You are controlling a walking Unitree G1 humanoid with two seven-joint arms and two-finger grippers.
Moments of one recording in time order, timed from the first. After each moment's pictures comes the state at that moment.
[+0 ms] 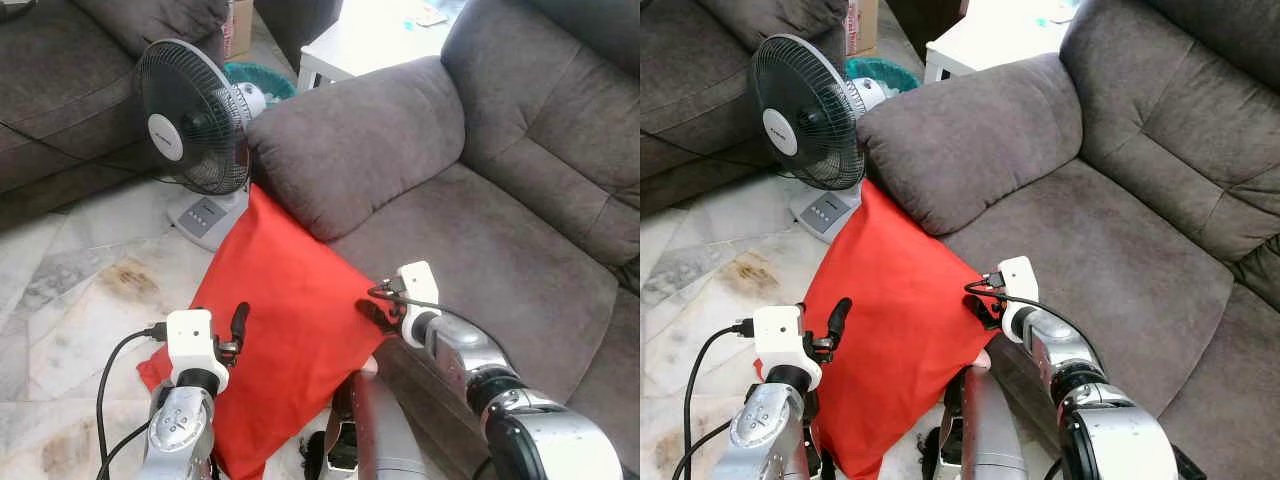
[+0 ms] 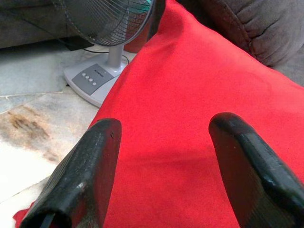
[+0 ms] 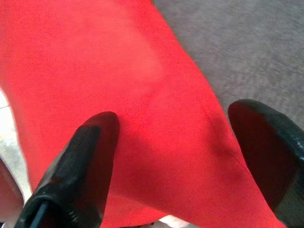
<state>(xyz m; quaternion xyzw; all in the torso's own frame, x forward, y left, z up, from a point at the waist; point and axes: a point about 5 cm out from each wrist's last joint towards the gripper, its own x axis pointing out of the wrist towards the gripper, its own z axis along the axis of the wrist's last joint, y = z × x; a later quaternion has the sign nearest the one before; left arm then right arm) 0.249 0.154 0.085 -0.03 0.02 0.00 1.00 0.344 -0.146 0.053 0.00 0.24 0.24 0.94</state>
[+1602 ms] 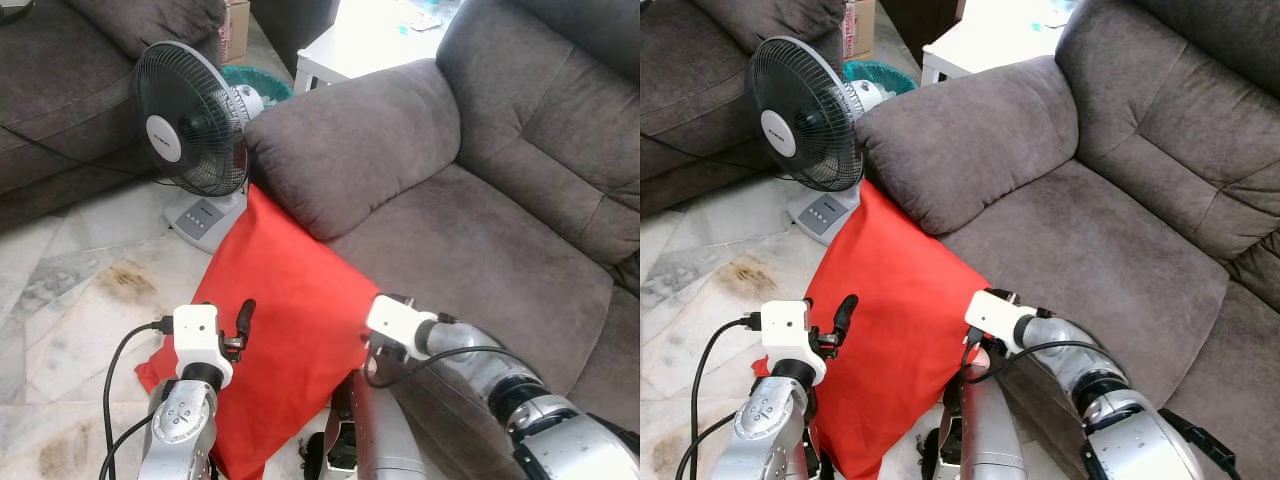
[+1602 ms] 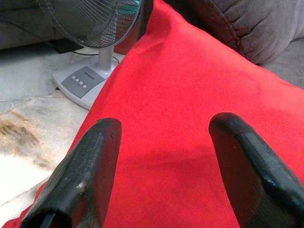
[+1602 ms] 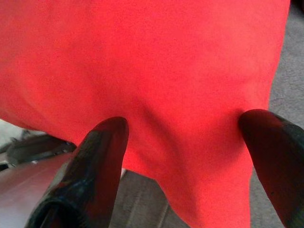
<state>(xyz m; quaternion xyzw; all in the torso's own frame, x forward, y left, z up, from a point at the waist) 0.255 0.151 0.084 -0.03 0.02 -0.02 1.00 0.331 -0.147 0.046 -0.41 0.17 0.36 0.82</state>
